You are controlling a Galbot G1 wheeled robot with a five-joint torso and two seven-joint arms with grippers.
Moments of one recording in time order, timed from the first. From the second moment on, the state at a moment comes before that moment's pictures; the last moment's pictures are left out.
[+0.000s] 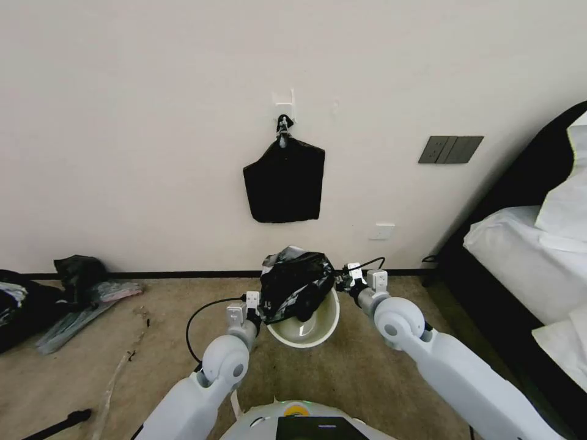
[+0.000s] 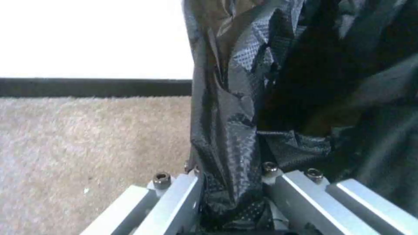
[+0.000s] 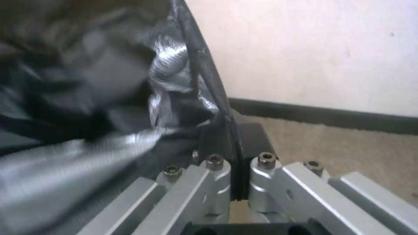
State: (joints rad) left arm 1.30 -1.12 -0.09 -2.10 -0.73 0.46 -0.47; right arm -1.03 0.81 0.07 2.07 1.04 -0.57 0.50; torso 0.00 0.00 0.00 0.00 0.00
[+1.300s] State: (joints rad) left arm 1.30 -1.15 -0.20 -2.10 -0.83 0.35 -0.47; right arm -1.37 0.83 0.28 2.21 1.12 -0.70 0.31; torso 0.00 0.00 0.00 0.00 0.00
